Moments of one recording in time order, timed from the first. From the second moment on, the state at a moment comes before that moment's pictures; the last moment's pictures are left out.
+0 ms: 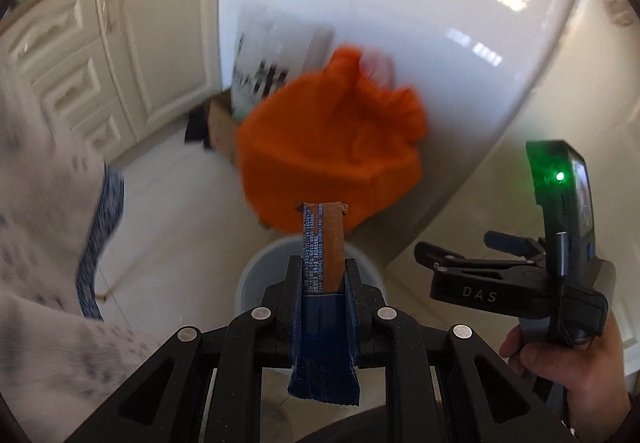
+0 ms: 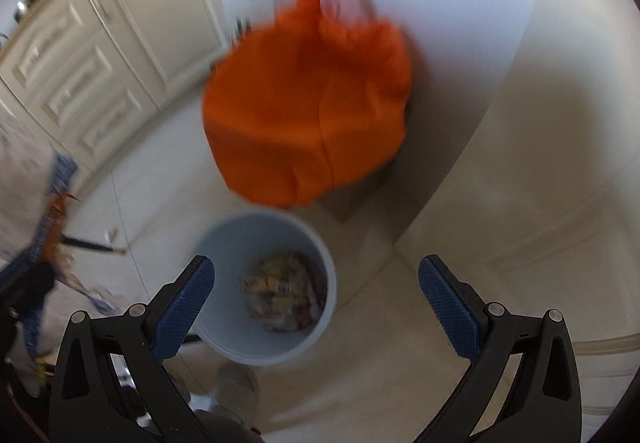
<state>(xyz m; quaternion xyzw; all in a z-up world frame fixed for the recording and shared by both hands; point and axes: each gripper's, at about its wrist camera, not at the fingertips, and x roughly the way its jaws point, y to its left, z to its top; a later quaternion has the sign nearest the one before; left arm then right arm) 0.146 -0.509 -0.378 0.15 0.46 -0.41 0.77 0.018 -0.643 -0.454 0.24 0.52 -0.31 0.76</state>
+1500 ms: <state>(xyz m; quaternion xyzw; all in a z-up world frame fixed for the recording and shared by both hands) 0.213 -0.543 -0.601 0.19 0.62 -0.33 0.69 0.006 -0.656 -0.655 0.31 0.62 -0.34 0.64</state>
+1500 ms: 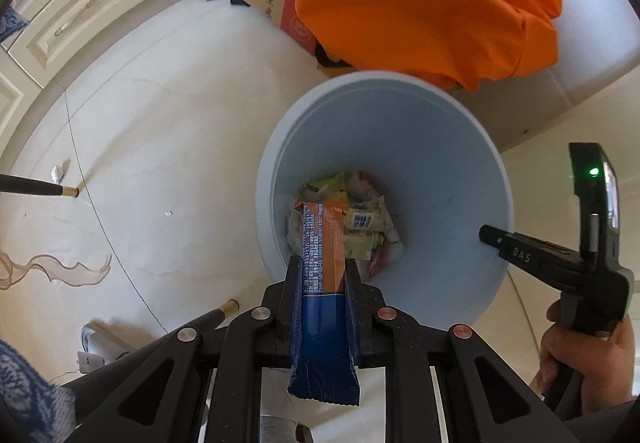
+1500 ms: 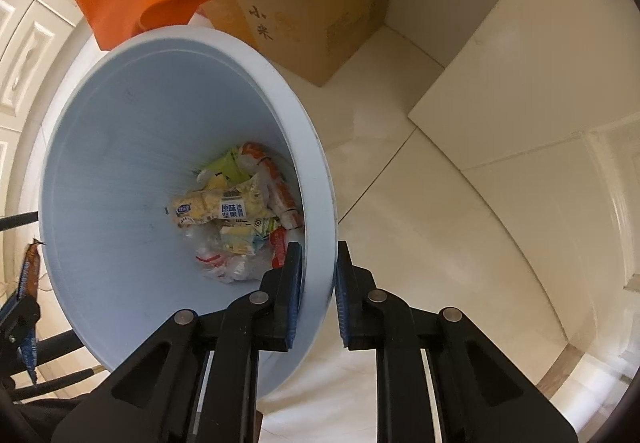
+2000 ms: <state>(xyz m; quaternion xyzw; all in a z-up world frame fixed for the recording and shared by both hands) 0.213 -0.566 -0.624 0.21 0.63 -0.35 0.66 0.009 -0.652 -0.662 0.32 0.62 -0.34 0.63</state>
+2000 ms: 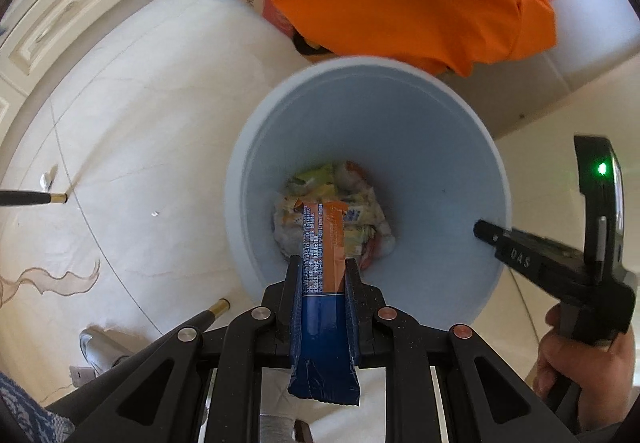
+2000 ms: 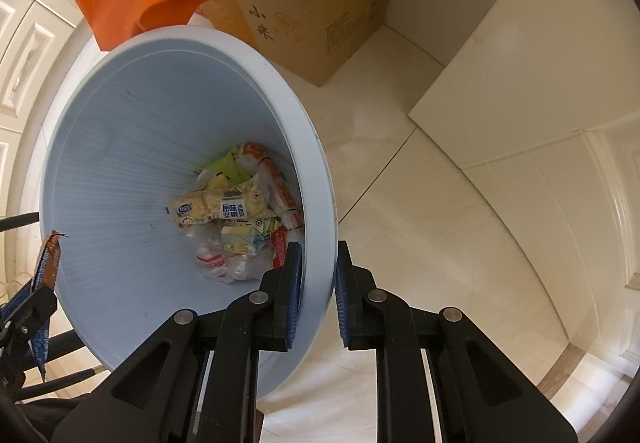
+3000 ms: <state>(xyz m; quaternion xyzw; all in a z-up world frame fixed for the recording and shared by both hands) 0.198 -0.568 -0.538 0.22 0.57 -0.35 0.71 -0.011 -0.674 -0.640 0.36 0.57 -0.35 0.65</state>
